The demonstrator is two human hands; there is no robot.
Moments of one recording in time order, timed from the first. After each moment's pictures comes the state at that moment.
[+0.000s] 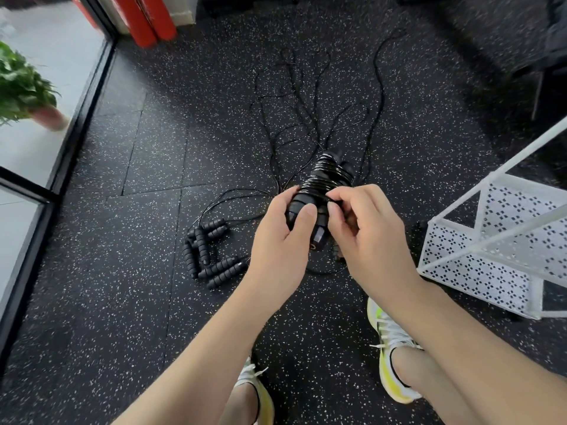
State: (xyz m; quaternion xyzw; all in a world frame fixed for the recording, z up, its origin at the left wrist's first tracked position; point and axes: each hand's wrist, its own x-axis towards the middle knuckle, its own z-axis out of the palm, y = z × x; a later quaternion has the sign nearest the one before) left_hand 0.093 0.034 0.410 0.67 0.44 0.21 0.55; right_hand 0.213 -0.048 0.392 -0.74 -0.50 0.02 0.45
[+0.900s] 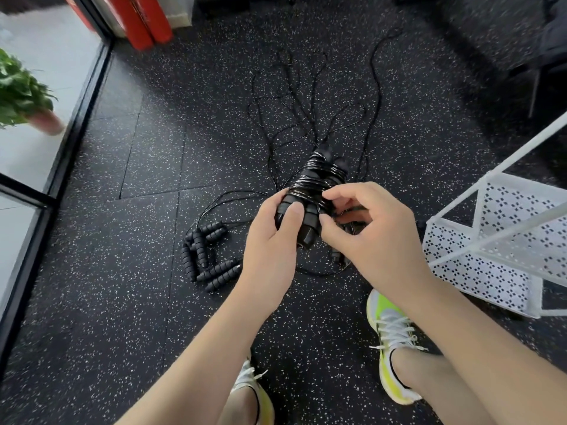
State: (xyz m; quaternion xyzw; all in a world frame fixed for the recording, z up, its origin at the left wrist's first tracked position) left_hand 0.101 0.037 0.402 0.55 0.45 0.26 0.65; right_hand 0.222 -0.050 0.411 -0.73 -0.44 0.13 0.51
